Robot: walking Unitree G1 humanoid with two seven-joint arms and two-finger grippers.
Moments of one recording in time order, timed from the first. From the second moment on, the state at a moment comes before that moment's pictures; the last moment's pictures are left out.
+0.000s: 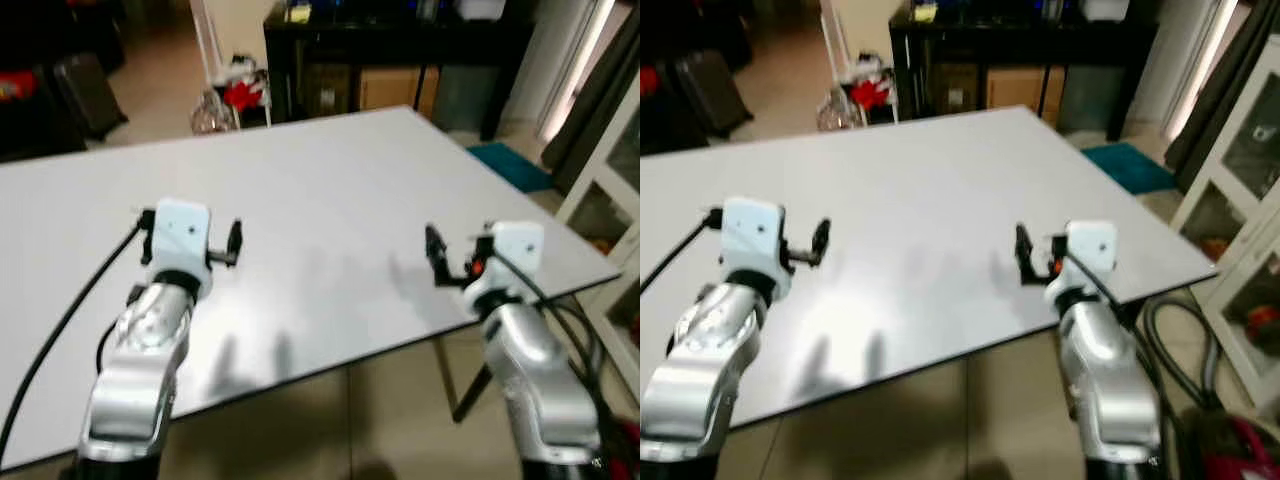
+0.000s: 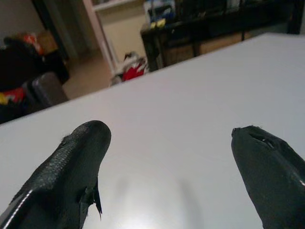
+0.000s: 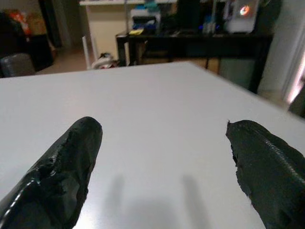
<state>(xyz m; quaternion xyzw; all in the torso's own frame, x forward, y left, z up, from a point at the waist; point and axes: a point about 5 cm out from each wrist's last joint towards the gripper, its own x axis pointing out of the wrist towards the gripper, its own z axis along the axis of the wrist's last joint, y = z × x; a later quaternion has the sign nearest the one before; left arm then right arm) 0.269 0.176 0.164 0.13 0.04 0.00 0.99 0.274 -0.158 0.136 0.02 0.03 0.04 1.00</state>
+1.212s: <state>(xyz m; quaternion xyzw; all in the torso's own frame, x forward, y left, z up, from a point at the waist) 0.263 0.176 0.164 0.13 0.05 0.01 0.99 0.277 -0.141 0.131 -0.01 0.04 0.10 0.99</state>
